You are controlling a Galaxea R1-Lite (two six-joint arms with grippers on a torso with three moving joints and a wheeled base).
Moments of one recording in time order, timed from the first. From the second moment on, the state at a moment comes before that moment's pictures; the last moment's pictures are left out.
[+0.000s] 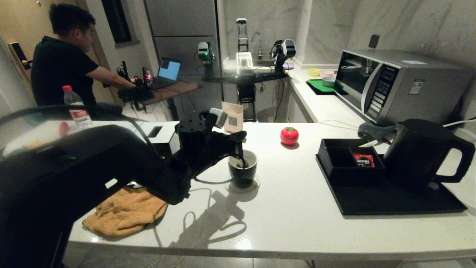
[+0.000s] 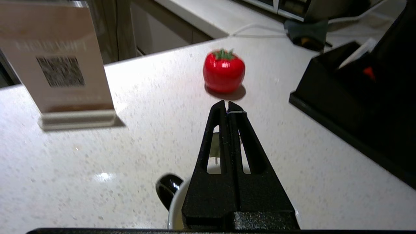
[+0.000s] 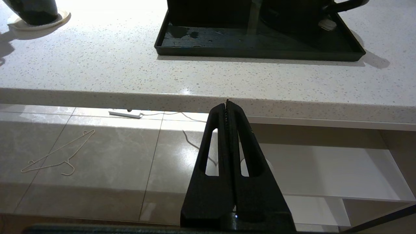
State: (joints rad) left arm -0.48 2.27 -1.12 -1.15 -0.22 -0.14; right arm 0.00 0.00 -0.11 0.28 0.01 -0.01
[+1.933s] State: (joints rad) left arm -0.50 2.13 -1.00 -1.22 -0.20 -0.14; right arm 0.00 0.00 -0.11 0.28 0.01 -0.01
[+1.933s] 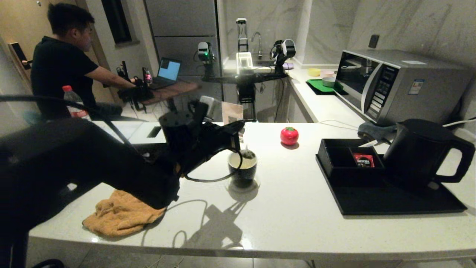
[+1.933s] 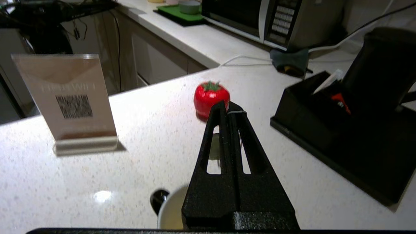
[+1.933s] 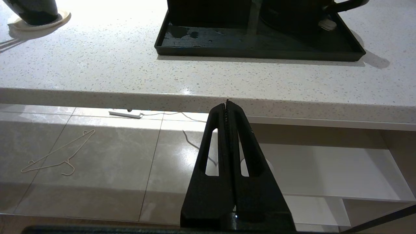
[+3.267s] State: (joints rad) left arm -0.50 2.15 -0.85 -1.39 -0.20 -0.14; right arm 0.00 0.00 -0.11 0.28 0.01 -0.01
